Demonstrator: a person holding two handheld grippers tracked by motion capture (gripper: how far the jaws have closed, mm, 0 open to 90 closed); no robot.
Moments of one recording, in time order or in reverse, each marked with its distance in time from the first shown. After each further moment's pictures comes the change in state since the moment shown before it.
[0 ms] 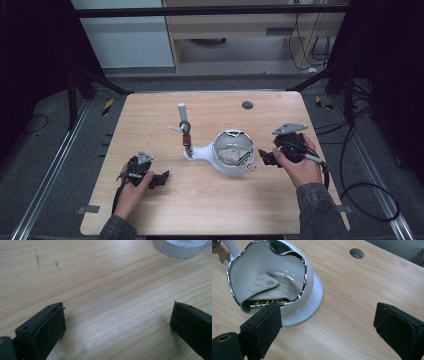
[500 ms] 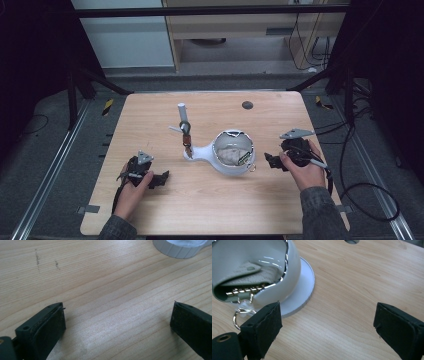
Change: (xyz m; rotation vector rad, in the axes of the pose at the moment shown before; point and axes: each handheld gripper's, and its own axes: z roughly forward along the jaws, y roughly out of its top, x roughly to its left) left arm 0.000 0.000 0.000 0.000 -0.001 0.000; right arm -0.016 -0.029 0.012 0.016 -0.004 0.076
